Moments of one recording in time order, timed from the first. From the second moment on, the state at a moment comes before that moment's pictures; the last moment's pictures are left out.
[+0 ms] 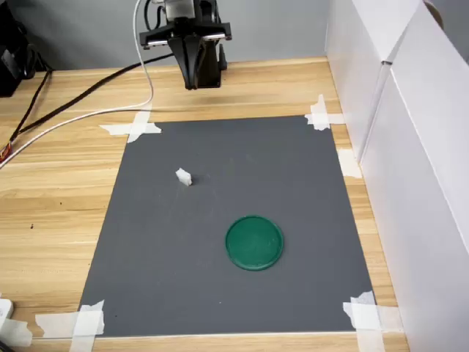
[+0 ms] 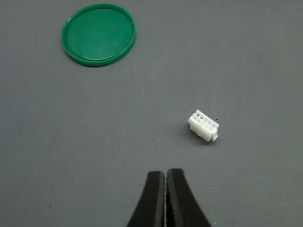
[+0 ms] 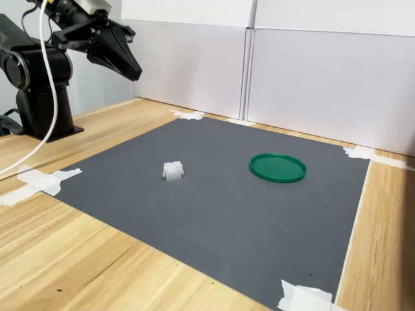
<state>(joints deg) 2.4 28.8 -15.7 12.3 19.4 -10.9</state>
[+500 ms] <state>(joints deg) 2.4 28.8 -15.7 12.3 19.4 -11.1</state>
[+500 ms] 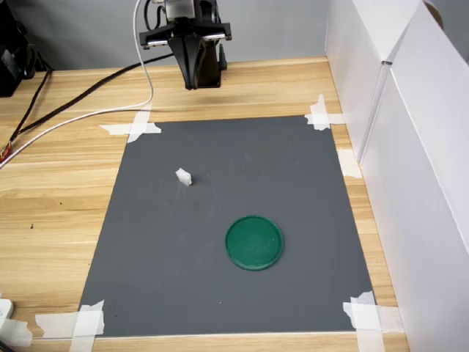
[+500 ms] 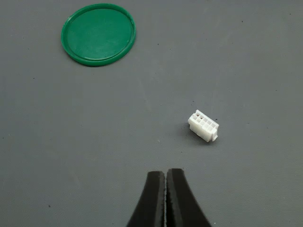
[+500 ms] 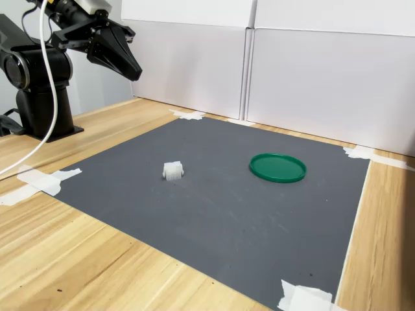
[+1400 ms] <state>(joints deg) 2.4 42.8 -27.3 12.1 31.4 -26.8</state>
